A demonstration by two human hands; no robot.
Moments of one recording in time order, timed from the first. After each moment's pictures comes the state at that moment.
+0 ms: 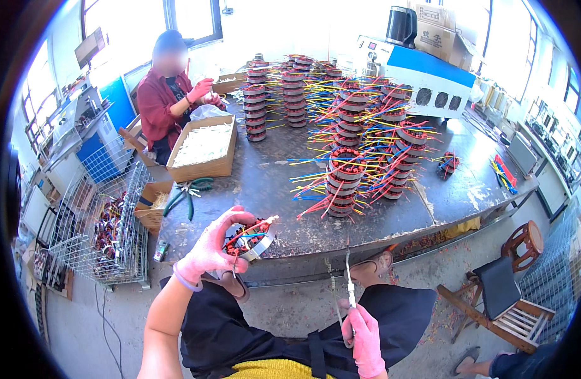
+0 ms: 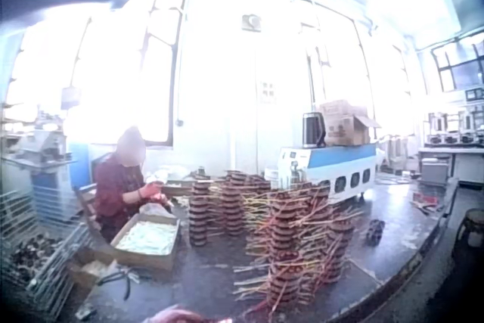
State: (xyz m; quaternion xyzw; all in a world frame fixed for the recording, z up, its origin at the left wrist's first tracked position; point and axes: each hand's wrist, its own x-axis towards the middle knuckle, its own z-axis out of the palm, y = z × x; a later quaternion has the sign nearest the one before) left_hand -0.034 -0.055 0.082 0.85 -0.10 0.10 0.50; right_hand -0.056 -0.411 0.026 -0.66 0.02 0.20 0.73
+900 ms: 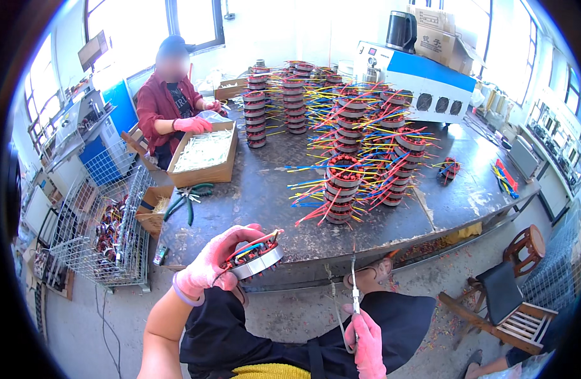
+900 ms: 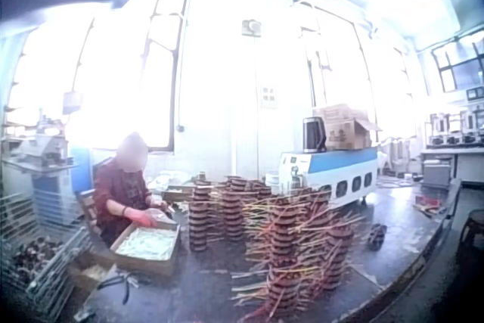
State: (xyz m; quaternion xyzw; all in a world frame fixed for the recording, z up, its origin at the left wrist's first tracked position) left_hand -0.043 -0.095 0.108 0.72 -0.14 0.04 0.68; right_hand -0.049 -0.428 0.012 -0.64 0.01 0.20 0.74
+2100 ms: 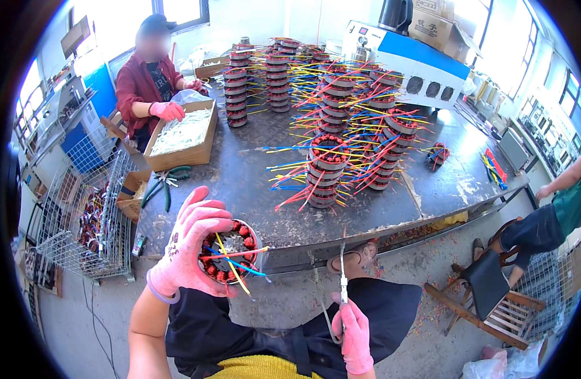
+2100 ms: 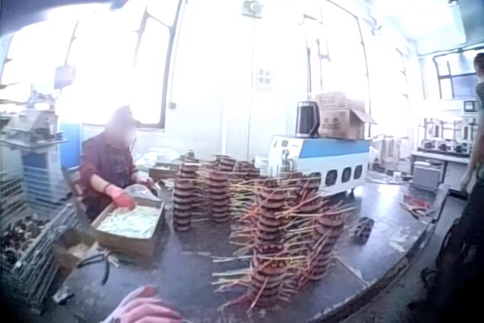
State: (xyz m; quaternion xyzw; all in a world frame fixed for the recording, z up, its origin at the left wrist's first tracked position) left_hand -0.039 -0.093 0.122 0.90 -0.23 0.29 0.24; right_hand -0.042 -0.428 0.005 -0.65 0.04 0.18 0.74
